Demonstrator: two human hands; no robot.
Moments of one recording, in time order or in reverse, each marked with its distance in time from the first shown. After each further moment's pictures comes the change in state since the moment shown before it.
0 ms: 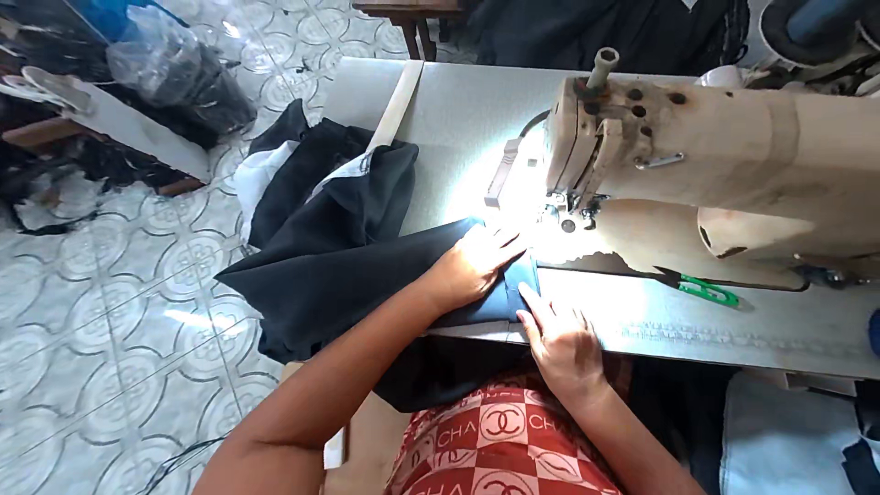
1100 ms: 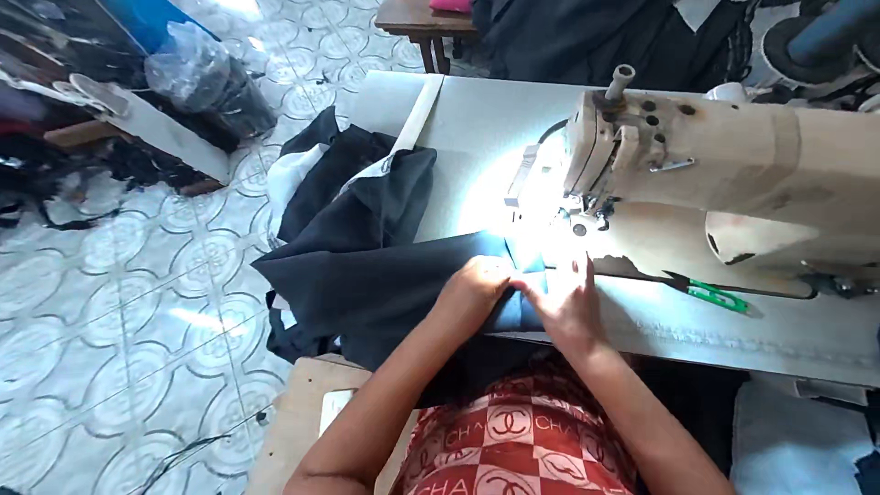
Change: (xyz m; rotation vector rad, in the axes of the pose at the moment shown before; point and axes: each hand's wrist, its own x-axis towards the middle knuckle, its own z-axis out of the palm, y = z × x) left_hand -0.034 0.051 -0.005 -0.056 0.182 -0.356; right_hand 0.051 -0.007 -0.001 0.271 -0.010 0.130
